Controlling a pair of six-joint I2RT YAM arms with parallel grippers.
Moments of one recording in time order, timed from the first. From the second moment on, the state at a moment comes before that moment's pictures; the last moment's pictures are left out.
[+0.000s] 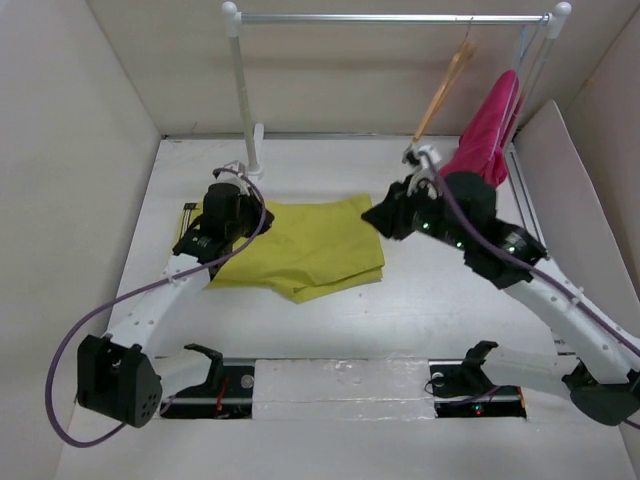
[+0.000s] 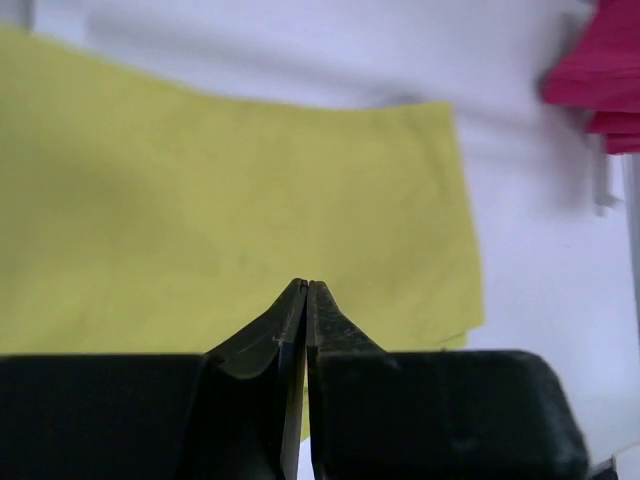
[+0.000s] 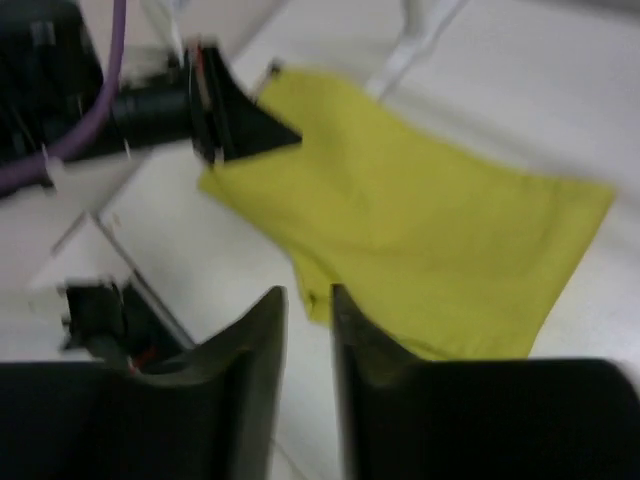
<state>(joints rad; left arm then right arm) -0.30 1.15 0.83 -0.26 0.04 -0.60 0.76 1.08 1.21 -0.47 -0.12 0.36</state>
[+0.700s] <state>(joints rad) -0.88 1.22 0.91 -0.19 -0.07 -0.51 0.08 1.74 1.97 -0.61 -0.22 0.35</state>
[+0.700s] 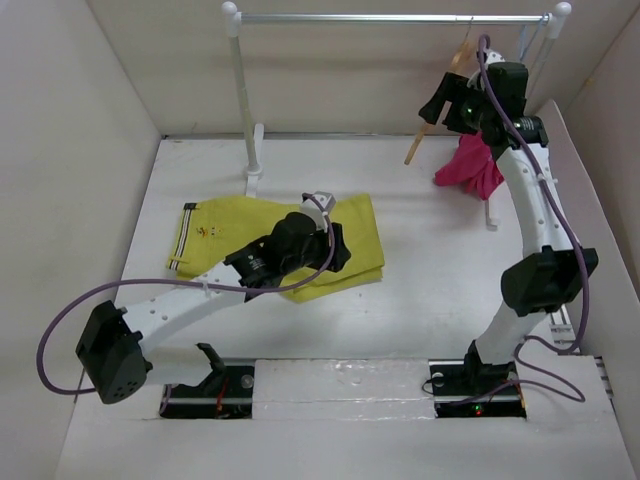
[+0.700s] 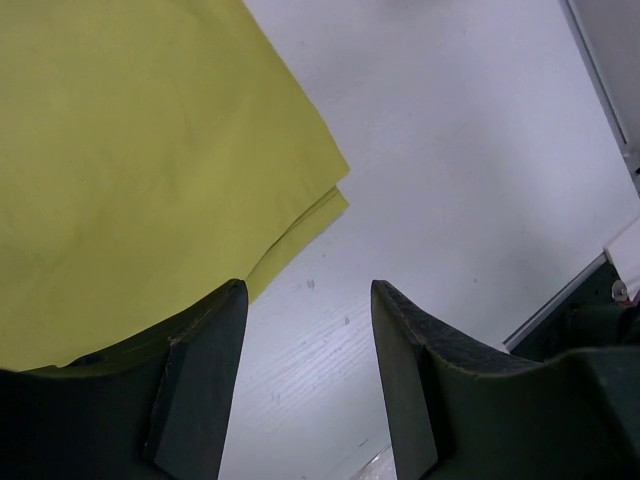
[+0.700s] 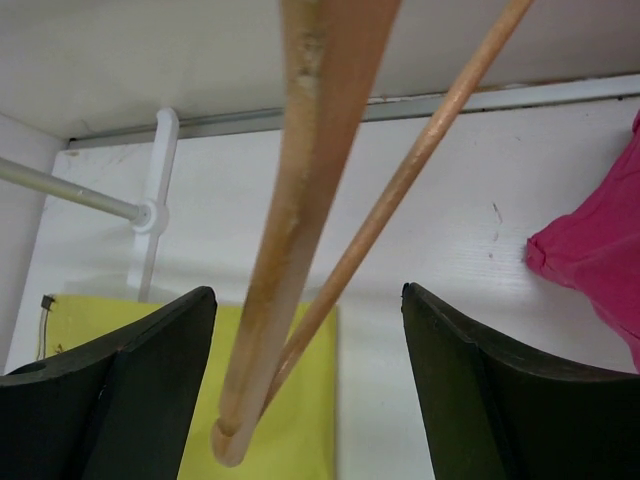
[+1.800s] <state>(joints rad) -0.82 1.29 1.38 -0.34 -0.06 -0.60 0.10 1.49 1.71 -0.52 -0.22 0.33</state>
